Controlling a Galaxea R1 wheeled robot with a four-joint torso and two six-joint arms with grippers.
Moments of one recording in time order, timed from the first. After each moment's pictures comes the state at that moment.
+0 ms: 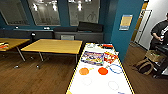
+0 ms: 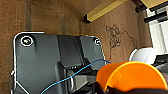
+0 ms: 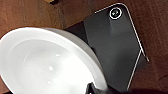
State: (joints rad) left arm 1.43 2.40 -1.81 0.90 -0.15 -0.81; right arm -1.53 2.70 -2.25 0.04 0.20 0.17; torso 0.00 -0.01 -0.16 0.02
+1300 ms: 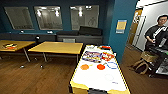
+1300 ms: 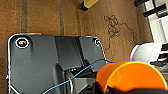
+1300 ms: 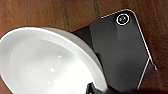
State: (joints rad) left arm 1.46 2.50 -1.93 0.91 -0.14 -0.81; right arm -1.54 2.73 -2.27 0.02 0.19 0.17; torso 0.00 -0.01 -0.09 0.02
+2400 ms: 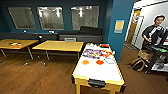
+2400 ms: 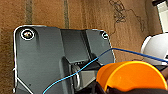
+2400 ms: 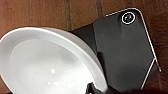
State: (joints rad) left arm 1.49 2.60 -2.10 0.92 -0.15 -0.81; right arm -1.54 2.77 -2.31 -0.02 0.18 0.17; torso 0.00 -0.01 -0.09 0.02
